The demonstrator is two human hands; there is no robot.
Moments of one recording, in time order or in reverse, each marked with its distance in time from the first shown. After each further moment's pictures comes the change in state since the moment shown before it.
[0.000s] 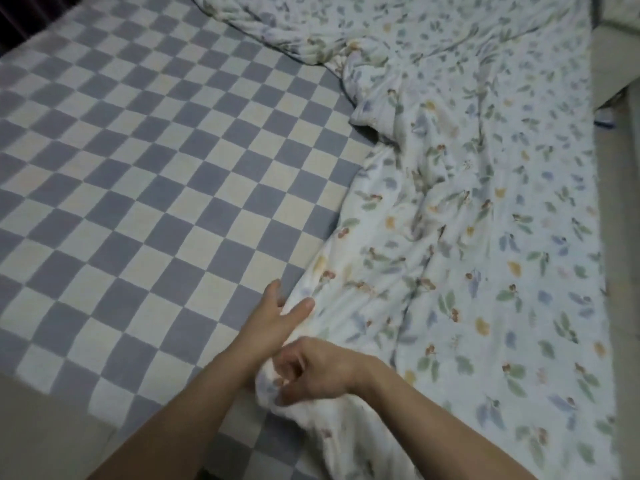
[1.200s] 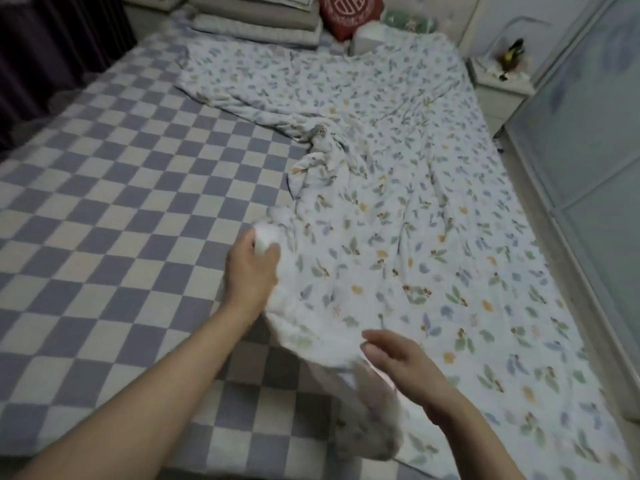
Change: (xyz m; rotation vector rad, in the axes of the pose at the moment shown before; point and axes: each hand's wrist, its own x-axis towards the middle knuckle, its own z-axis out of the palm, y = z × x) left_hand -0.023 0.023 -0.233 -0.233 0.301 0.603; right_hand 0.010 -0.166 0.075 0.420 0.872 0.424
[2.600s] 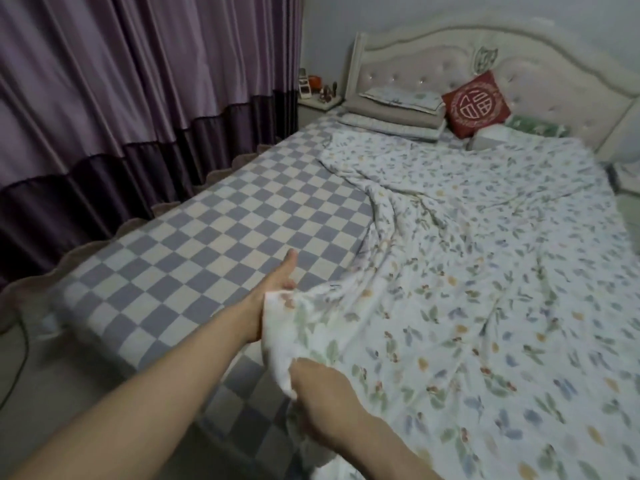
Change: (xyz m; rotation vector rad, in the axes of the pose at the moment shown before) left_hand -0.077 0.054 -0.121 -0.368 -0.190 -0.633; right_hand -0.055 -0.109 0.114 -0.864 -0.356 -0.670
